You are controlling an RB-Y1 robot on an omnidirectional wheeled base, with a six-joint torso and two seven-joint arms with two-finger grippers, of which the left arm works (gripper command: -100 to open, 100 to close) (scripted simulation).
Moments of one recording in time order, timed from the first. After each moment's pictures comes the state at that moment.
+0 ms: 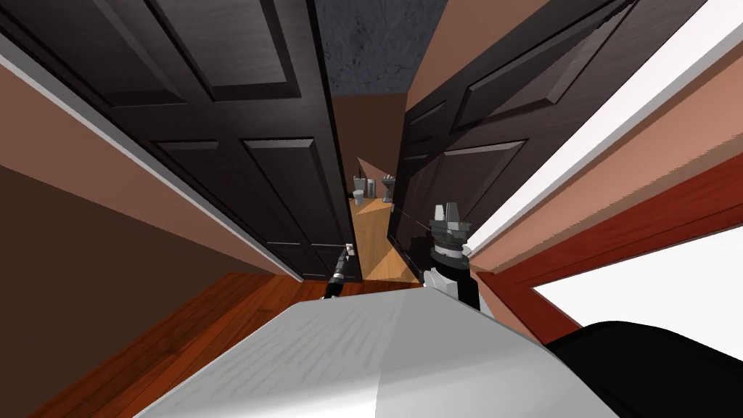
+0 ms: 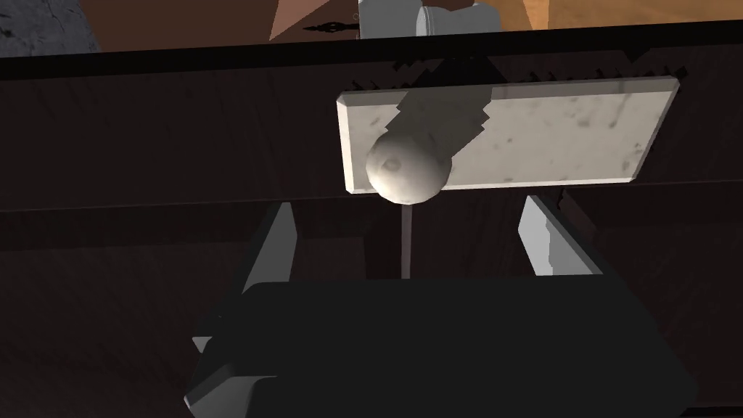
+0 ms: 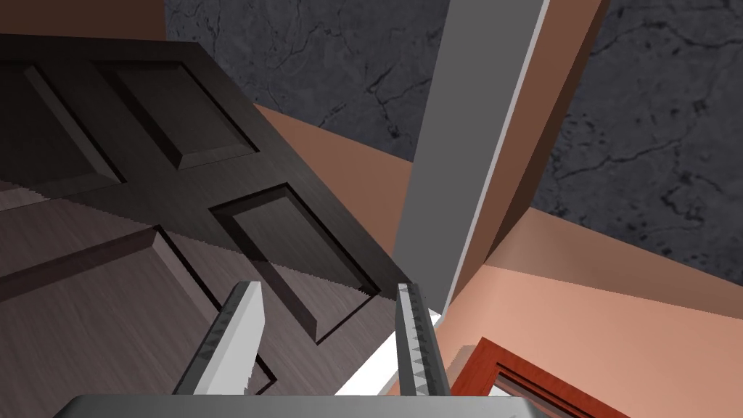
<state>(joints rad) 0.11 0.06 -0.20 -0.96 0.05 -0.73 -0.01</state>
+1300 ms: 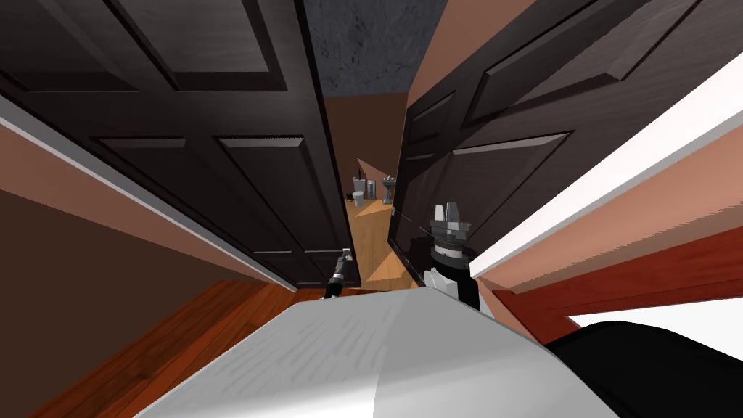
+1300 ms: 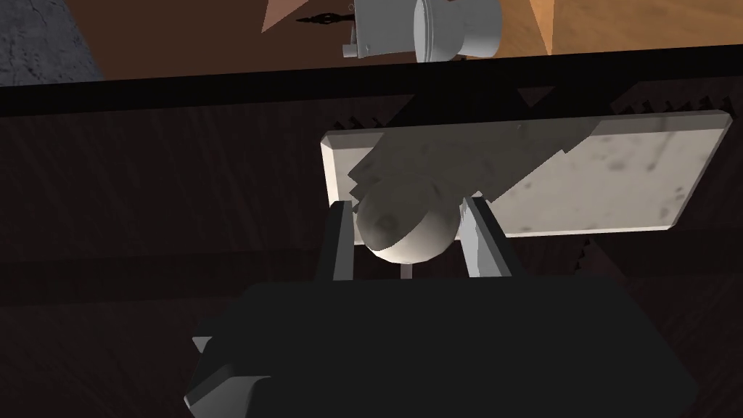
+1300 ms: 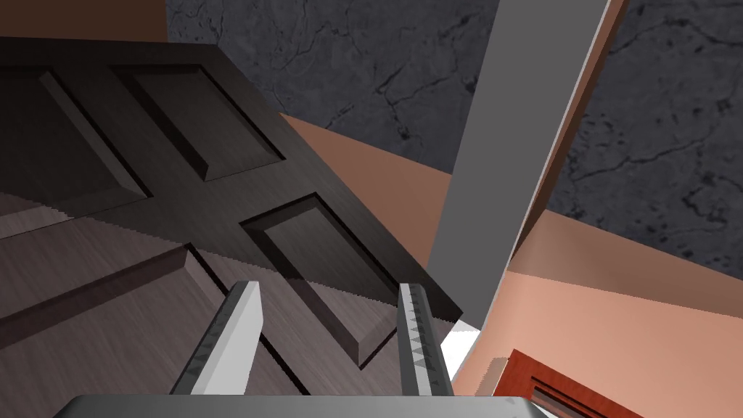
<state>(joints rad) 0.10 0.05 -0.17 -0.92 0.06 -0.73 -0.02</state>
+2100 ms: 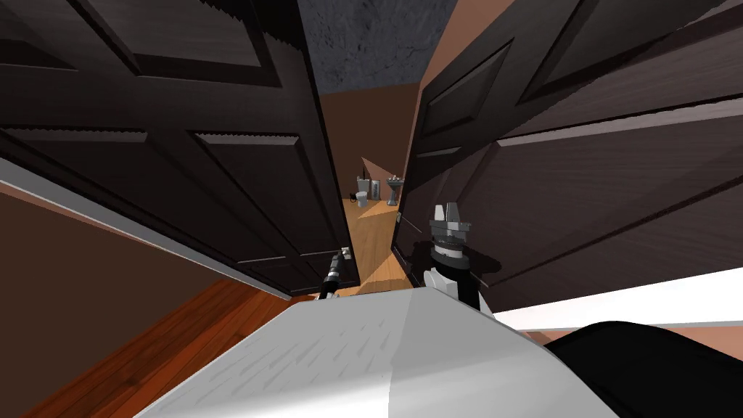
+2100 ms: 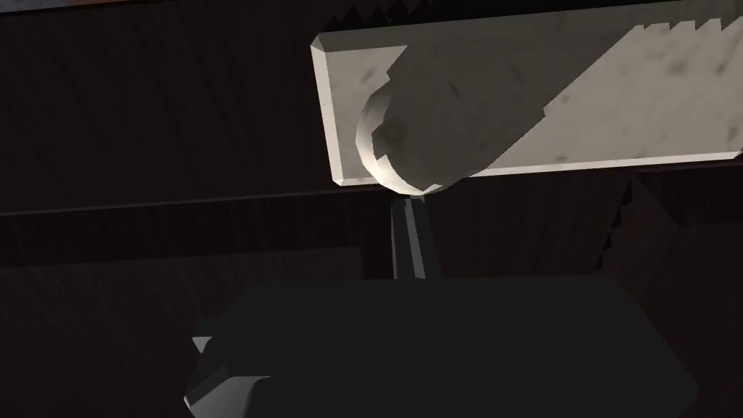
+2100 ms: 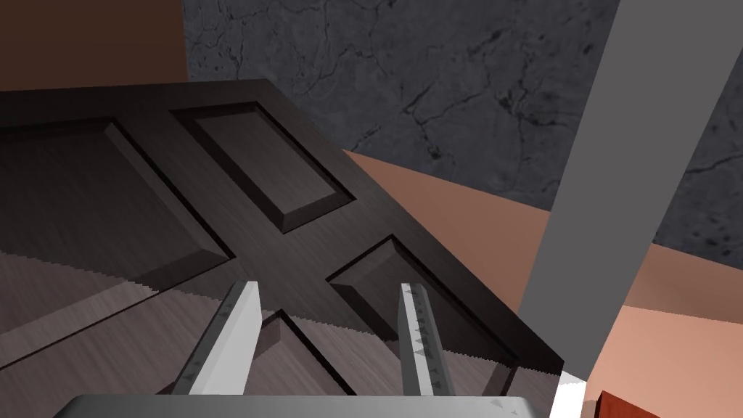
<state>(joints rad) 0.07 0.05 -0.08 -0.90 0.09 -0.74 -0.06</state>
